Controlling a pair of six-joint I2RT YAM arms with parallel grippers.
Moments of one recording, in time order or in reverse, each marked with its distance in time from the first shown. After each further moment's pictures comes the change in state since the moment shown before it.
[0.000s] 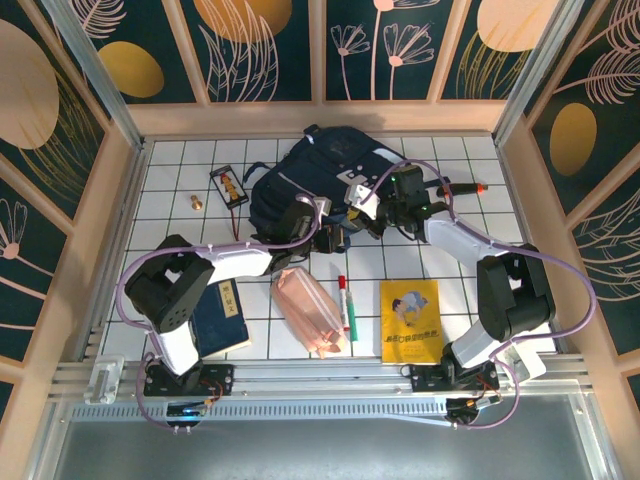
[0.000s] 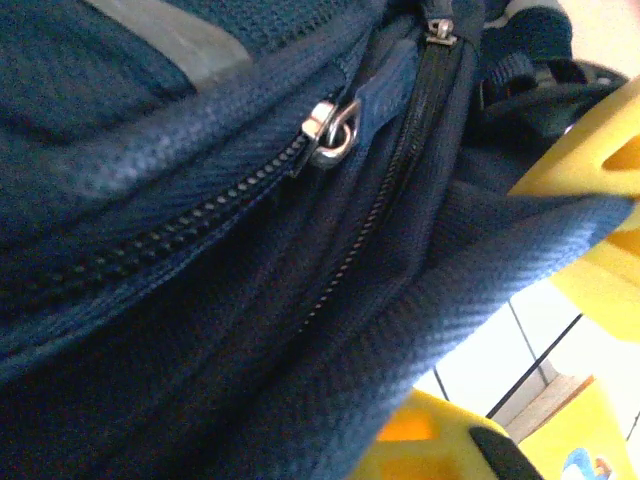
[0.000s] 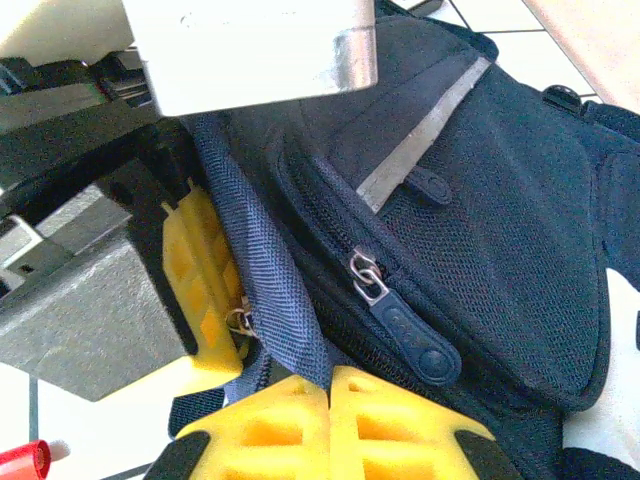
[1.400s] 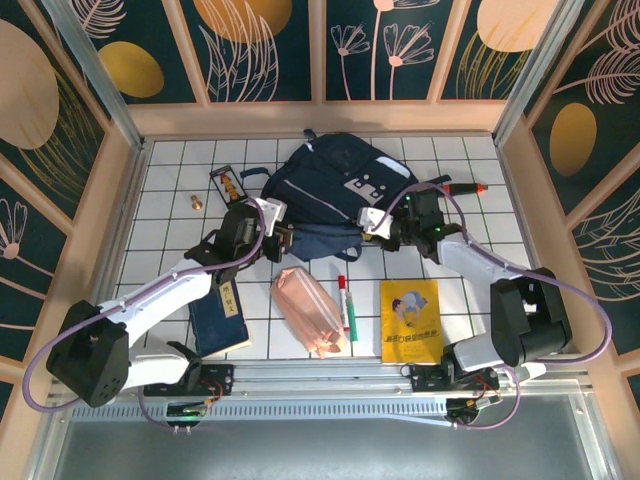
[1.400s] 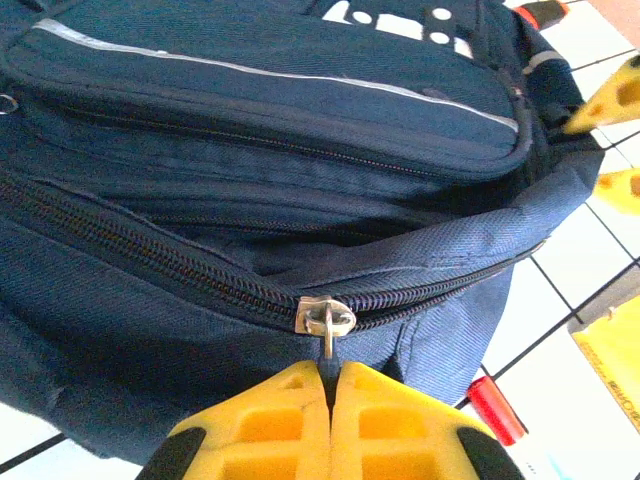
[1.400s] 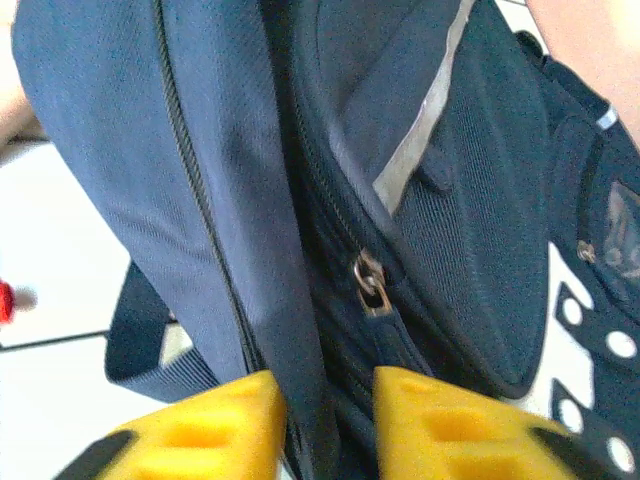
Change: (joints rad) left arm 0.155 -0.523 -0.212 -0.329 -0.011 0.370; right arm -0.034 -0.154 -0.212 0.062 0.092 -0.218
